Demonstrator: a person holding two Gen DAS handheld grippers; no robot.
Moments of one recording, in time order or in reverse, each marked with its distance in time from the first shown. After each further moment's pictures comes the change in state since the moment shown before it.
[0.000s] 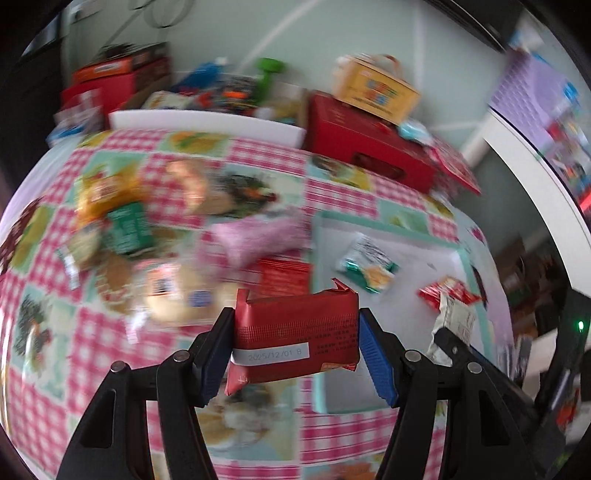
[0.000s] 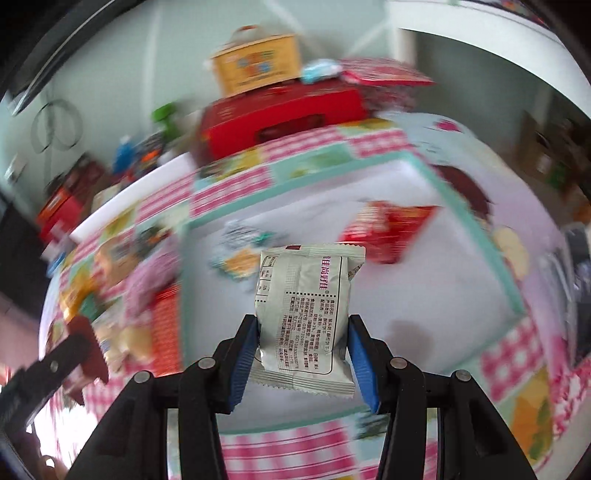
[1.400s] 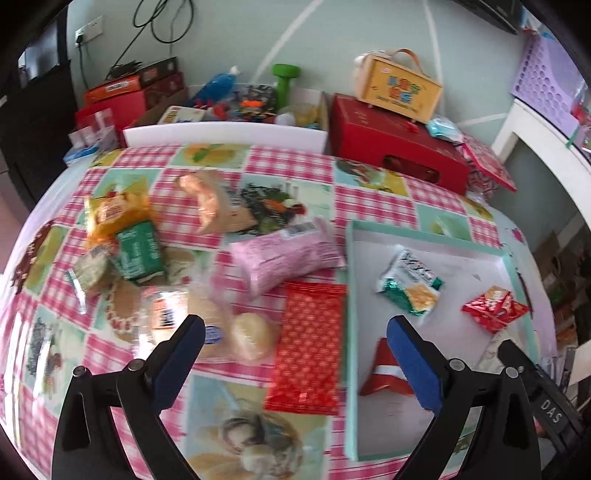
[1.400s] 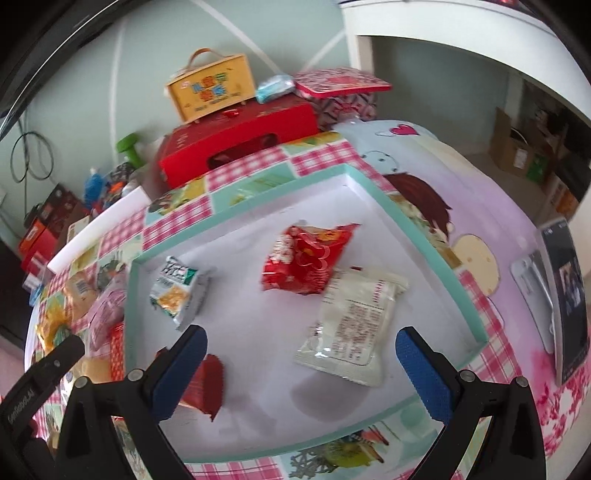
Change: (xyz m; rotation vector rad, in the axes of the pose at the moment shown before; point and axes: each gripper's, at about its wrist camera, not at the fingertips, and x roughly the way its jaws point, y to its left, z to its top) left arm 0.031 0.011 0.008 0.008 -0.052 0.187; right arm 0.009 -0.028 0.009 -0.012 -0.078 -0.005
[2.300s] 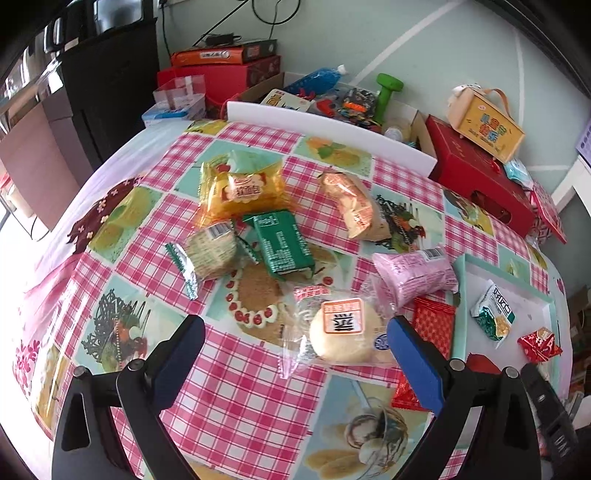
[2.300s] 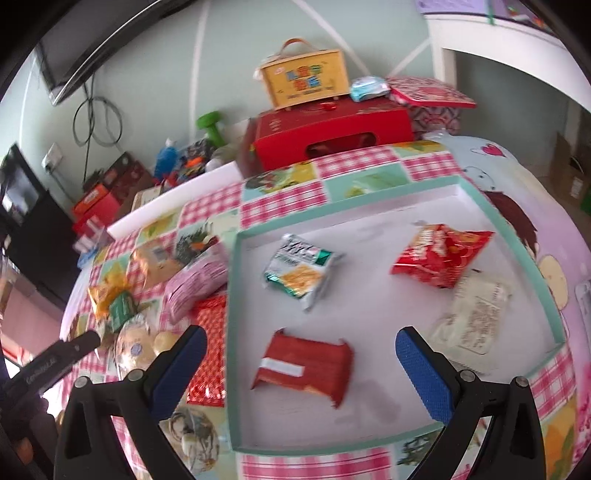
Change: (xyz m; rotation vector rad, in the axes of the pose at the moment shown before) left arm -0.018 0.112 0.001 -0.208 0.026 0.132; right arm -0.006 0.087 -0.020 -0.156 0.009 0.180
